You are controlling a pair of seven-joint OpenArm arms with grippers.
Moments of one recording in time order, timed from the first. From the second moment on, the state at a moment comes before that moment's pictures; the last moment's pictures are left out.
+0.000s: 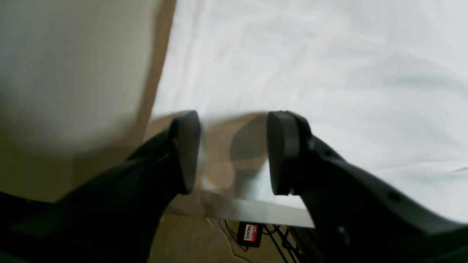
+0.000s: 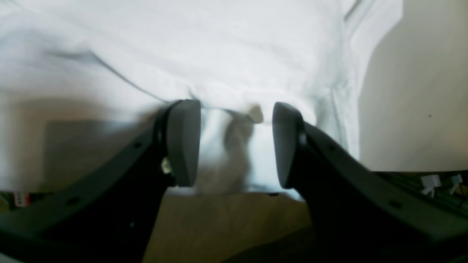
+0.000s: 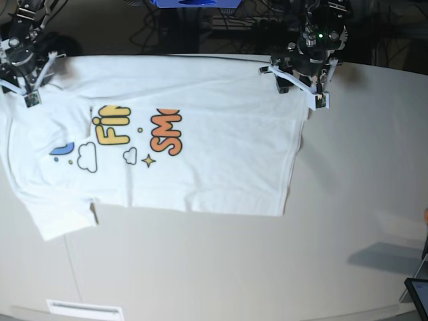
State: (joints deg) left arm 33.5 -14.7 1.0 115.5 -19.3 15.7 47.1; right arm -27.9 5.1 33.7 108.6 -17.7 36.1 -39.2
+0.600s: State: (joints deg) left arm 34.7 -14.7 1.0 115.6 -19.2 15.3 46.0; right arm -22.4 5.3 33.7 103.2 -17.6 35.7 -38.4
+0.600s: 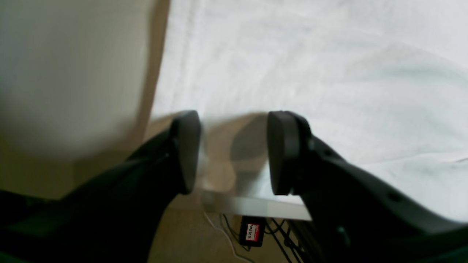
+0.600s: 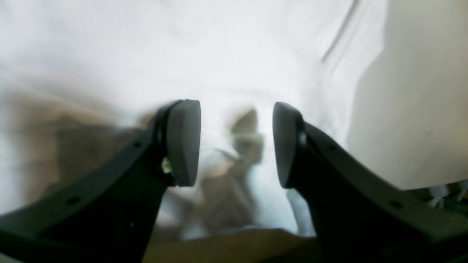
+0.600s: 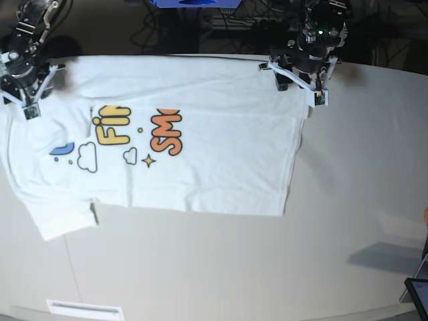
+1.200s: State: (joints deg) left arm 34.4 -14.7 1.0 115.6 -19.4 15.3 46.3; right arm -17.7 8.5 30.9 97.2 -16.5 35.2 -36.2
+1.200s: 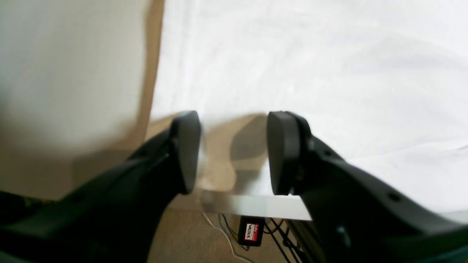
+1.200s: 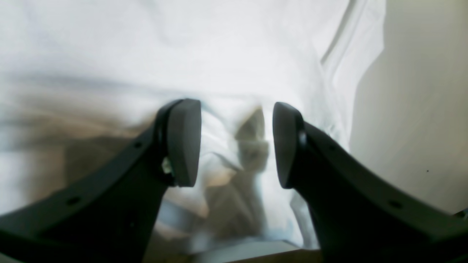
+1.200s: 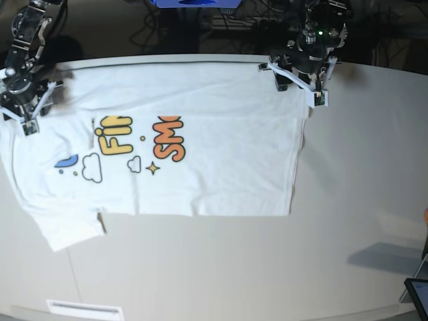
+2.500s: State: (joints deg) left arm 15.8 -21.6 -11.2 116.1 -20.5 10.2 43.6; right arm 15.5 19.0 33.4 77.8 -17.8 41.2 -43.5
